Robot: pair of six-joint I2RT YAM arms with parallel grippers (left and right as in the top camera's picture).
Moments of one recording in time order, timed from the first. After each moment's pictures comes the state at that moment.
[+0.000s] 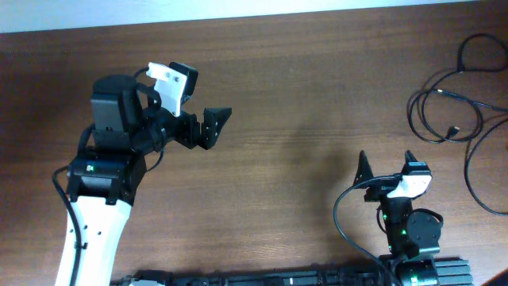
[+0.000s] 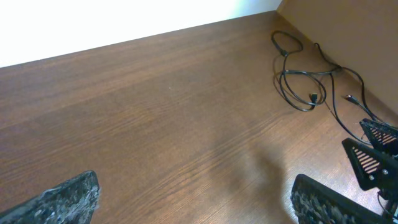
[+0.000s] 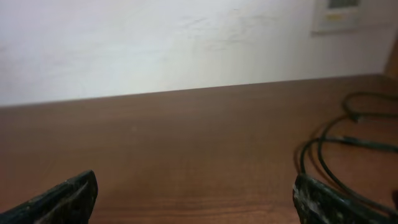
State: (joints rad) left arm -0.15 1.19 1.21 -0.61 0.56 0.06; right arm 0.02 0.02 0.01 -0.05 0.02 0.08
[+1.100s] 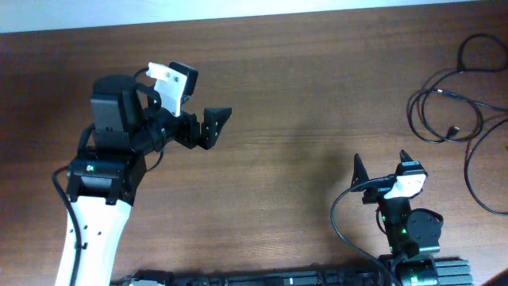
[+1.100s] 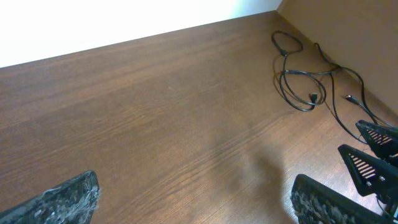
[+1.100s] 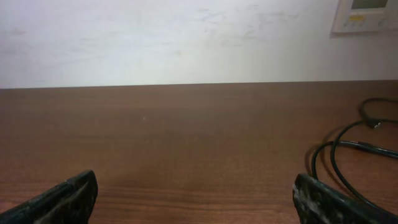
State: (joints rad) left arm -0.15 1.19 1.21 -0.61 0.56 0.06; right arm 0.01 0.02 0.01 -0.07 -0.03 0.05
